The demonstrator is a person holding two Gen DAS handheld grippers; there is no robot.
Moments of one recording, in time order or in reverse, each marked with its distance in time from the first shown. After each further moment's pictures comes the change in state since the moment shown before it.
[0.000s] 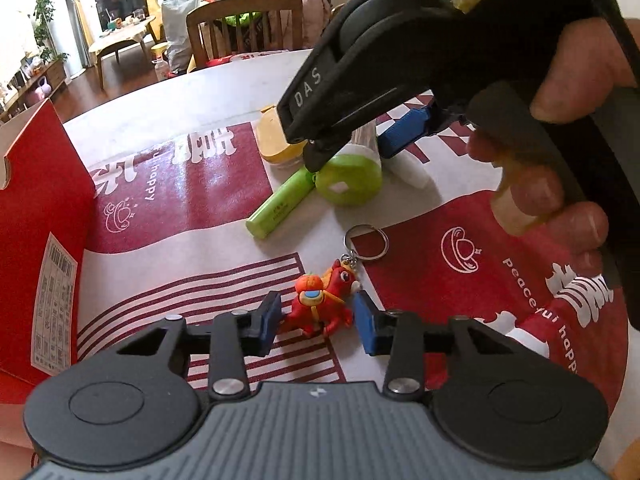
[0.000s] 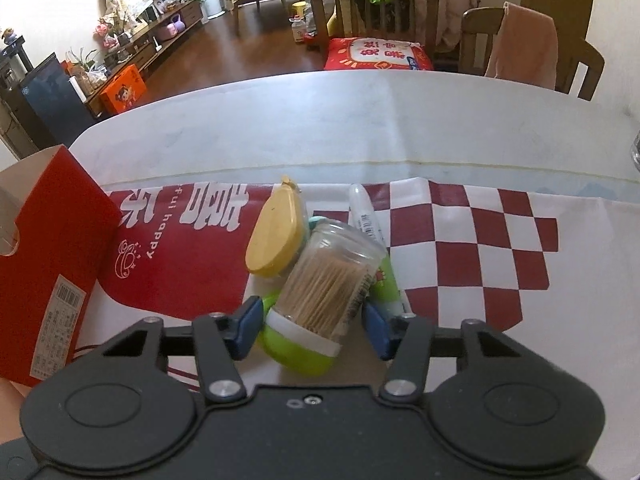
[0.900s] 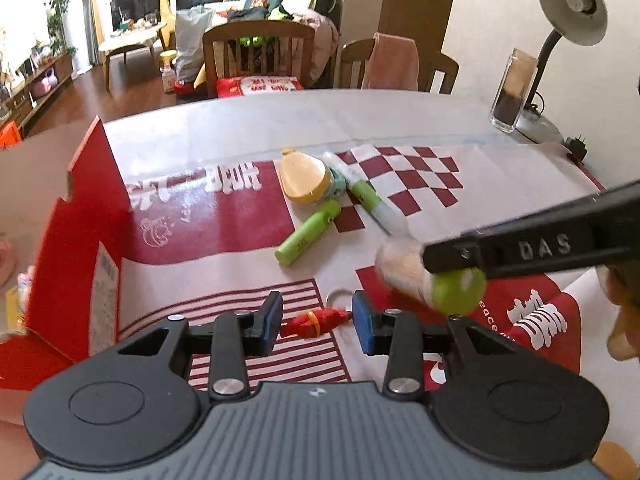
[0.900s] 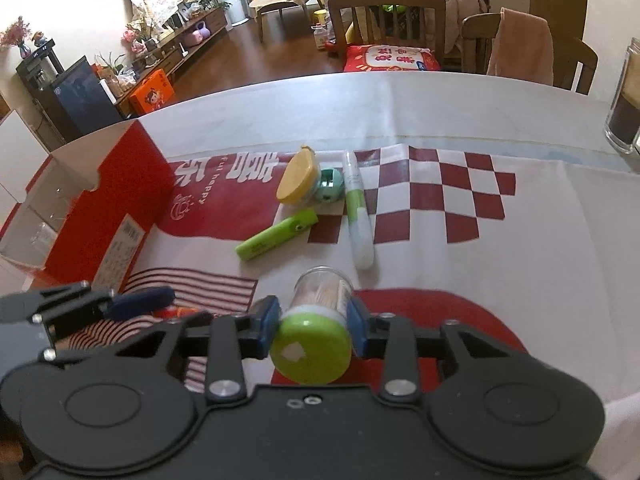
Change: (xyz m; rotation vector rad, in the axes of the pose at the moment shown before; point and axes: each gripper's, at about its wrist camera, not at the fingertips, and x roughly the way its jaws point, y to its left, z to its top) left arm -0.056 0.025 0.005 -0.077 -0.079 -0.042; right arm -0.085 -0.008 -0.061 -0.010 -0.017 0.075
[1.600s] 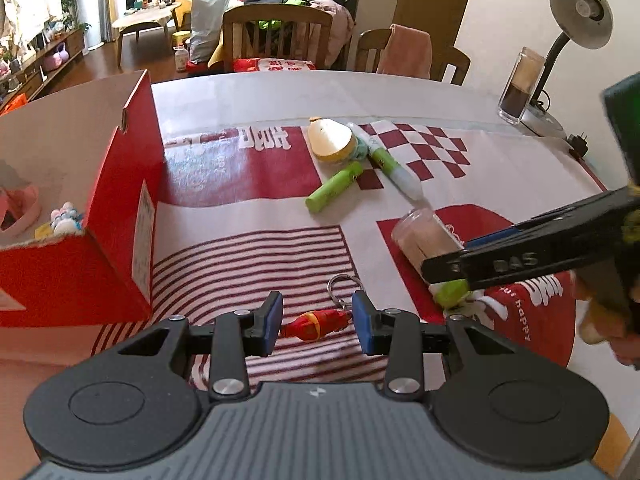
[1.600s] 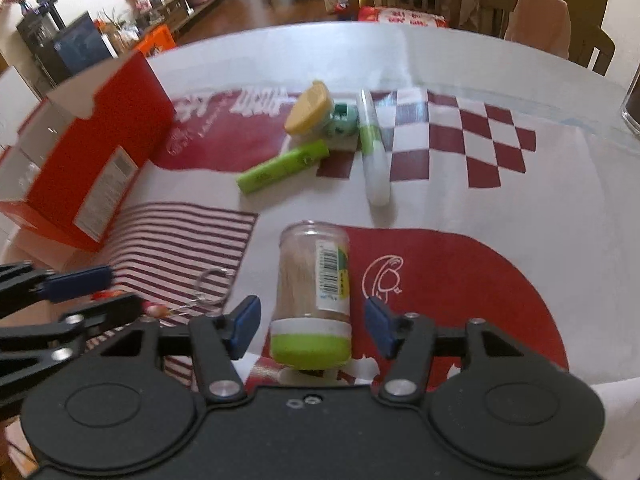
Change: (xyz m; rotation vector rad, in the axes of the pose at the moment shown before) left arm -0.027 0.023 -0.035 -0.063 0.044 -0.002; right arm 0.032 0.012 -0.025 -0.063 0.122 -0.029
